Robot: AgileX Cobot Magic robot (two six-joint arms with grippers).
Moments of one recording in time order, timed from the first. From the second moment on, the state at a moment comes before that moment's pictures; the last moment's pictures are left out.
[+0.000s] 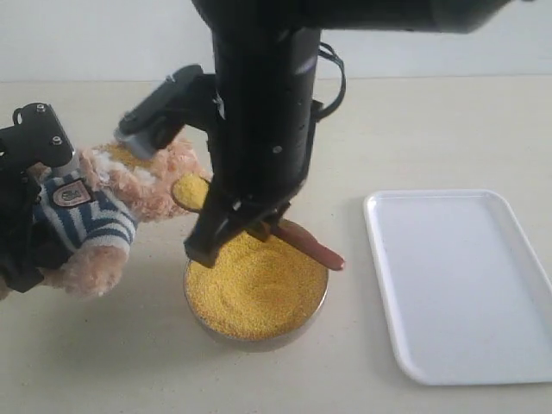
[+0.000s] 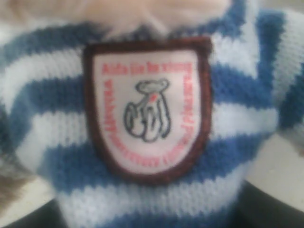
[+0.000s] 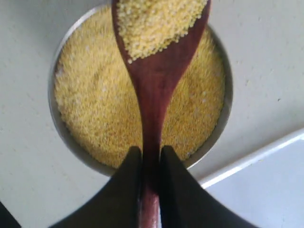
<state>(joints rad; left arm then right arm) -0.15 1.46 -0.74 -0.16 0.64 0.90 0.93 1.82 -1.53 -0.07 1.22 -0.14</state>
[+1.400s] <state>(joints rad) -0.15 1.46 -0.74 -0.16 0.64 0.90 0.80 2.13 -1.98 0.38 1.22 -0.09</state>
